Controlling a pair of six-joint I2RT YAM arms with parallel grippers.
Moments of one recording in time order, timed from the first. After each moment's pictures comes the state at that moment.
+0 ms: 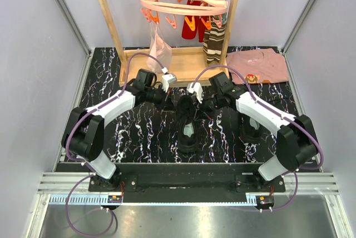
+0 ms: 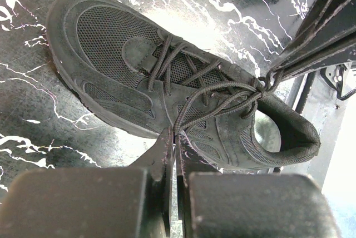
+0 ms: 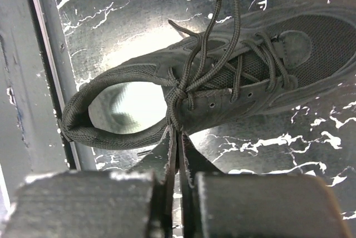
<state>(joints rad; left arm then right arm) -0.42 1.62 1.08 -0.31 0.77 0.10 0.55 1.54 1.13 -0.57 -0.67 -0.49</state>
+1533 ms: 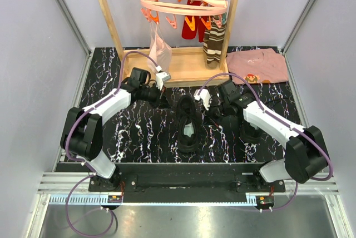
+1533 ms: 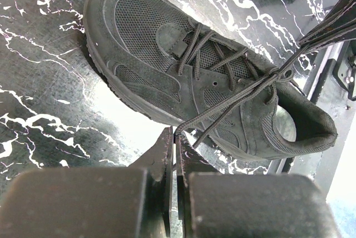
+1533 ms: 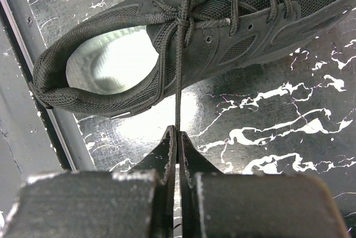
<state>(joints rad) -0.34 1.62 1.08 -0.36 0.77 0.15 0.53 1.41 0.97 -0.56 -0.54 -0.47</state>
